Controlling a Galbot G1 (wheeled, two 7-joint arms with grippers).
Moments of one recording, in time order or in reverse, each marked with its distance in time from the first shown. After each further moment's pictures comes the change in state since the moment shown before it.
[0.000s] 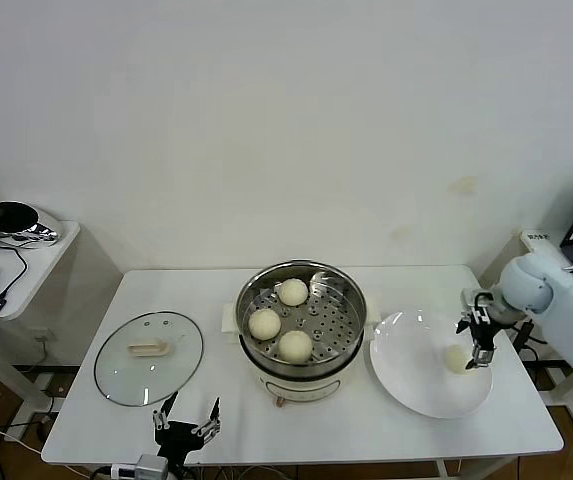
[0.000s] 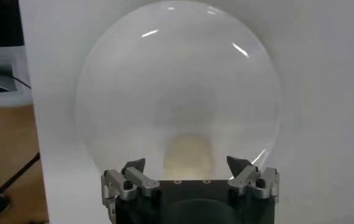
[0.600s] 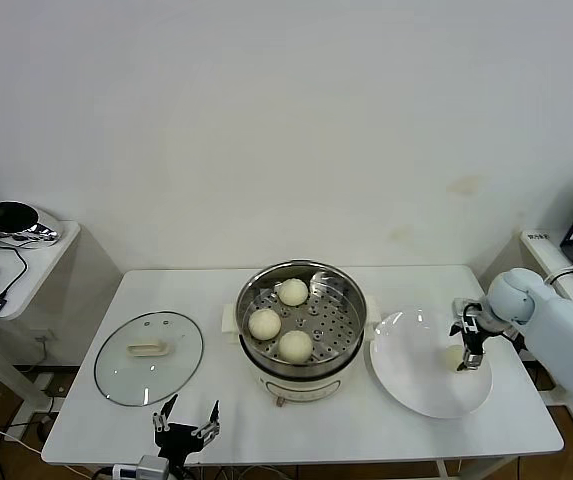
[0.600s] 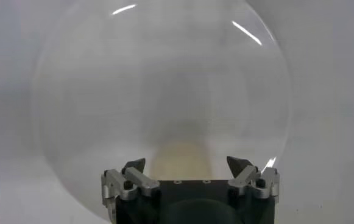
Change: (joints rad) left arm -0.005 -0.001 -0.005 0.020 0.006 -0.001 0.001; right arm -0.034 0.073 0.028 -0.111 -0.056 0.041 0.065
